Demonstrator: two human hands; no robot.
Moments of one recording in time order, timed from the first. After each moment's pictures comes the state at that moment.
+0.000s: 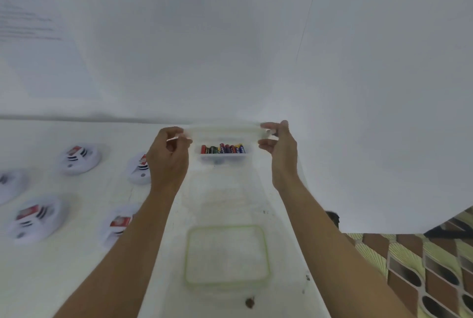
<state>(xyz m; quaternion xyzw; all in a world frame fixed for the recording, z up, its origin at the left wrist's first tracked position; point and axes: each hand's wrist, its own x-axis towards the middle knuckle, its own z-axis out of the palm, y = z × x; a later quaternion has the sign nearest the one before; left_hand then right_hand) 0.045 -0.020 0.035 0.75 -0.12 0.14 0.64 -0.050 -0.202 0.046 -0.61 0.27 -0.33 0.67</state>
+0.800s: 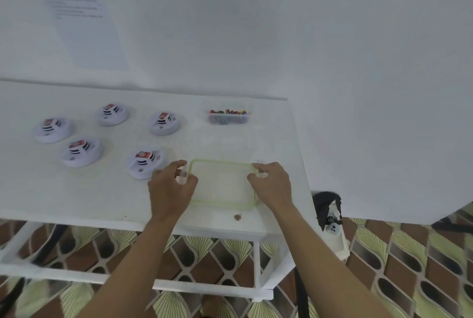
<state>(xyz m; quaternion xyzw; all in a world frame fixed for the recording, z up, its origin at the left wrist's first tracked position) -0.109 0.067 -0.047 0.89 -0.12 0.13 0.41 -0.198 -0.139 -0.035 -0.84 0.30 -0.14 0.44</state>
